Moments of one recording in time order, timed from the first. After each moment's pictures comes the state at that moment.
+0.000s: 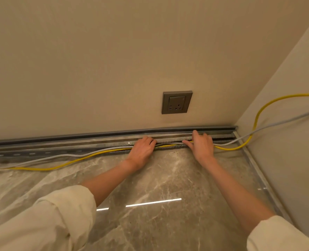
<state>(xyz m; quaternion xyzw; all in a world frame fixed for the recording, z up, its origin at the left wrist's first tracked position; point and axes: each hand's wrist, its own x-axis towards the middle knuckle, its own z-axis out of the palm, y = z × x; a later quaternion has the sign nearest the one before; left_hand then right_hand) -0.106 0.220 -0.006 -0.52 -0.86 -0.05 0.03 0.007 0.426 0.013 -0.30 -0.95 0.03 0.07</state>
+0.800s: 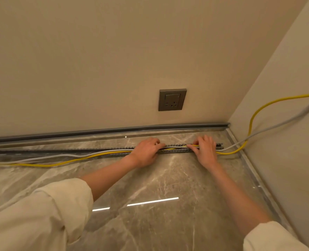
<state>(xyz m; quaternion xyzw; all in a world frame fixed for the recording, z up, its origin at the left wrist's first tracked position) -0.078 0.225 0.014 -0.58 -0.81 -0.07 -0.03 0.061 0.433 0.004 -0.30 -0.93 0.15 0.12</state>
